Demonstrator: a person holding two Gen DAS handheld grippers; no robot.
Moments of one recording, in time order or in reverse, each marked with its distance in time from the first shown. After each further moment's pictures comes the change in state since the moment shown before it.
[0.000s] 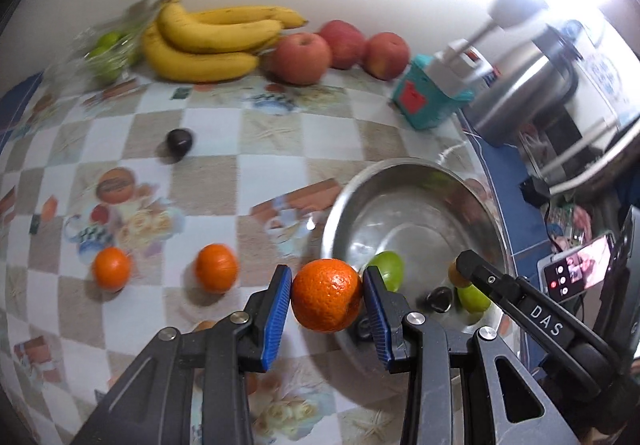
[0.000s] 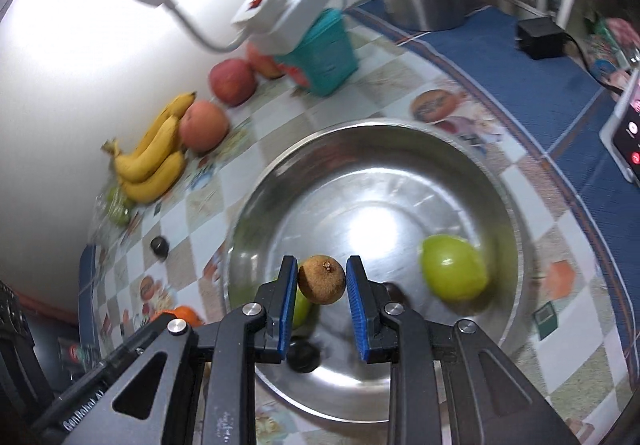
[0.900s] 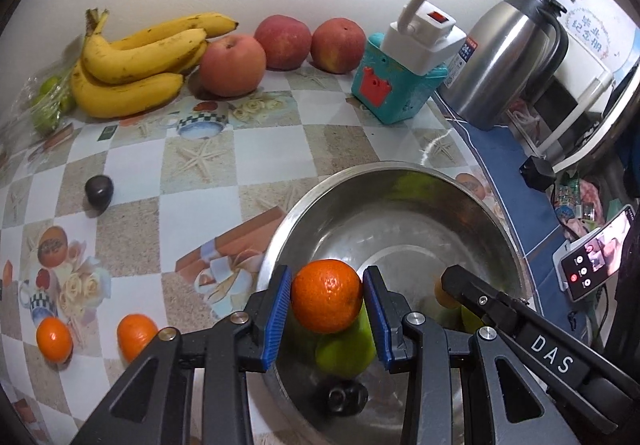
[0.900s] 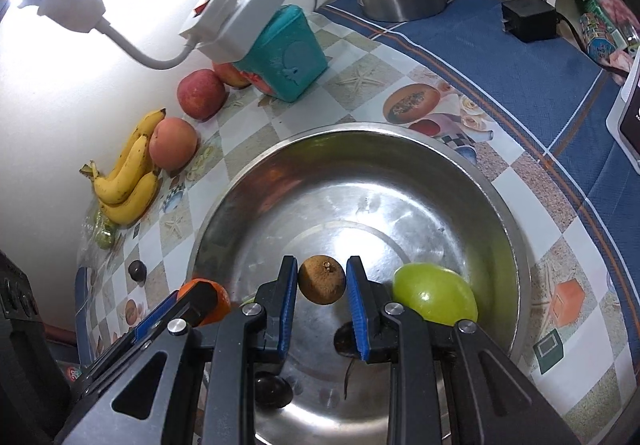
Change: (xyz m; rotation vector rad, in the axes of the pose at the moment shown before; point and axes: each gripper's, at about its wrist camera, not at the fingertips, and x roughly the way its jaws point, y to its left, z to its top) left arm 0.058 -0.039 0.018 0.140 -0.037 -0.004; right arm 0.027 -0.022 0.010 0.050 -0.010 -0.005
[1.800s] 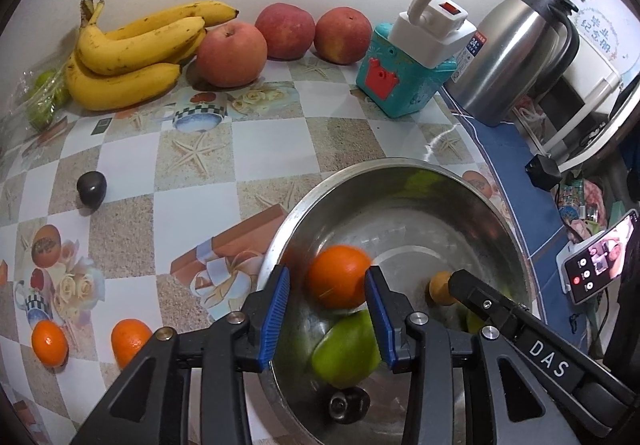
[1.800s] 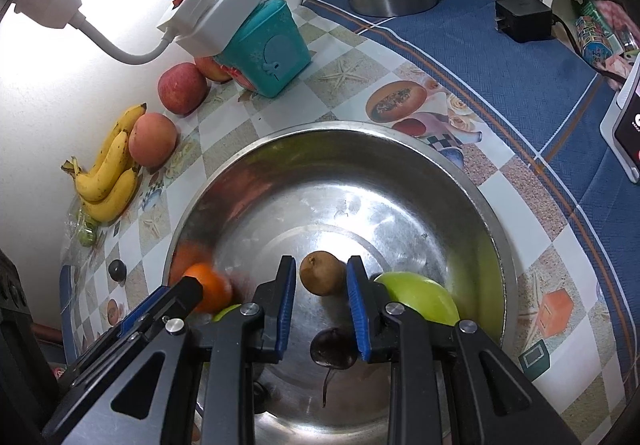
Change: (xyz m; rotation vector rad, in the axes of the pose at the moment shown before) left arm 0.007 0.005 0.005 -0.026 0.041 -0.006; right arm 0.005 -0.003 0.003 -0.009 0.022 -0.063
